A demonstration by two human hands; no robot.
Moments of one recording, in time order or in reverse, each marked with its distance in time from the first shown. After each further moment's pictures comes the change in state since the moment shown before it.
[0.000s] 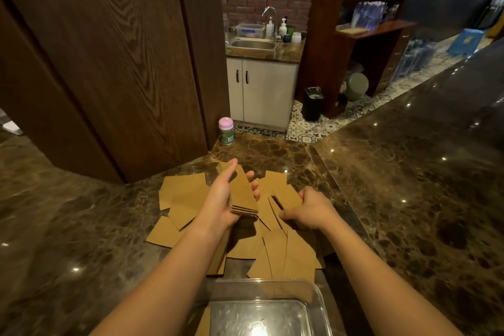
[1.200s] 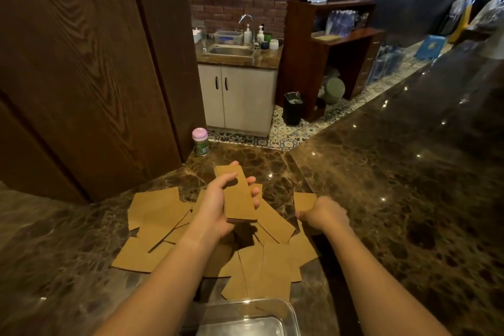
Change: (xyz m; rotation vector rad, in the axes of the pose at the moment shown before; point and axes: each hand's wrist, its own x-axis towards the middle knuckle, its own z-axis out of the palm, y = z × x) left_hand 0.009 -0.017 0.038 -0.012 -0.161 0.015; right_hand 0.021 0.054 -0.037 -0.065 0.114 0.369
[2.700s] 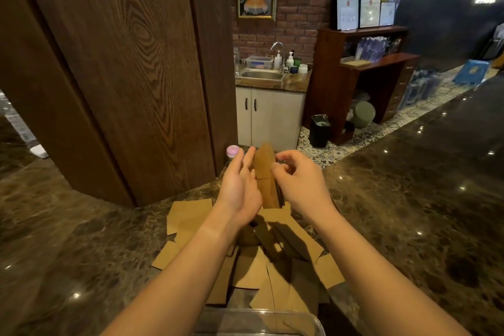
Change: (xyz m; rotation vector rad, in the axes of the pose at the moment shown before) left_hand -0.041 0.053 0.037 0.042 -0.100 0.170; right_hand -0.128 -0.120 -0.057 0.588 0.229 -0.862
